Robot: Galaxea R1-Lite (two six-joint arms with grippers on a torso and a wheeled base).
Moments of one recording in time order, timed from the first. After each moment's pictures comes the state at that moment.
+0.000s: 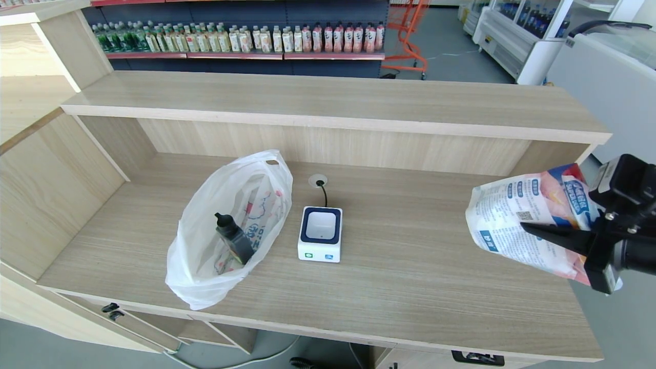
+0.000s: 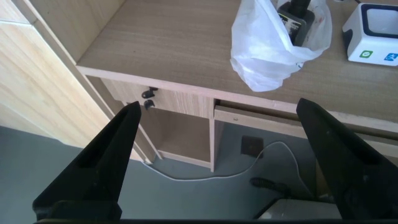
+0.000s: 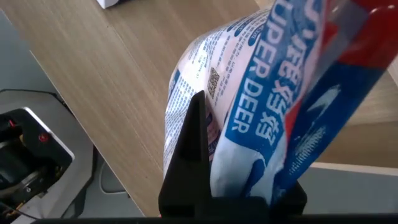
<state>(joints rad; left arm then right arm) 0.00 0.00 0.00 0.05 0.13 0.01 0.22 1.20 -0.72 -0.14 0.25 -0.77</state>
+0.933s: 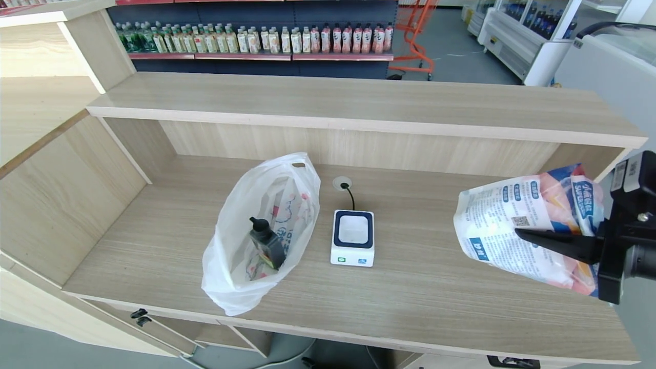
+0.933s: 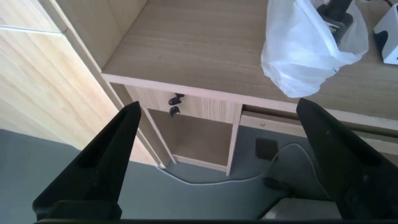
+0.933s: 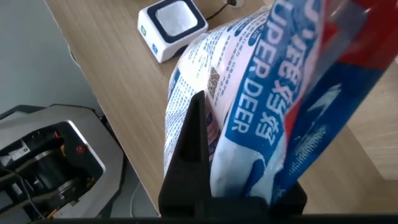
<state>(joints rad) 0.00 0.00 0.00 0.05 0.13 0.03 0.23 1.18 -0.72 -0.11 0.40 -0.71</state>
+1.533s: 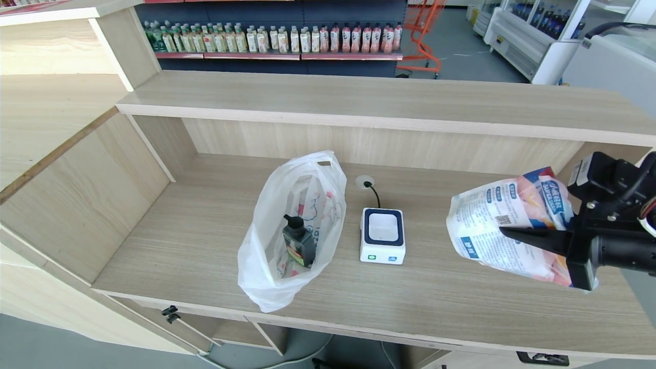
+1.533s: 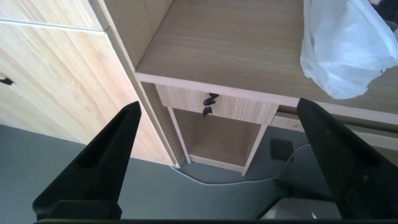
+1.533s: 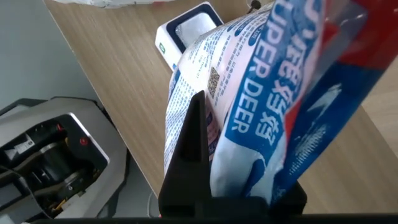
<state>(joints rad) 0.00 0.00 0.00 0.05 0.13 0.03 0.19 1.30 -0.76 -0.12 0.40 -0.71</state>
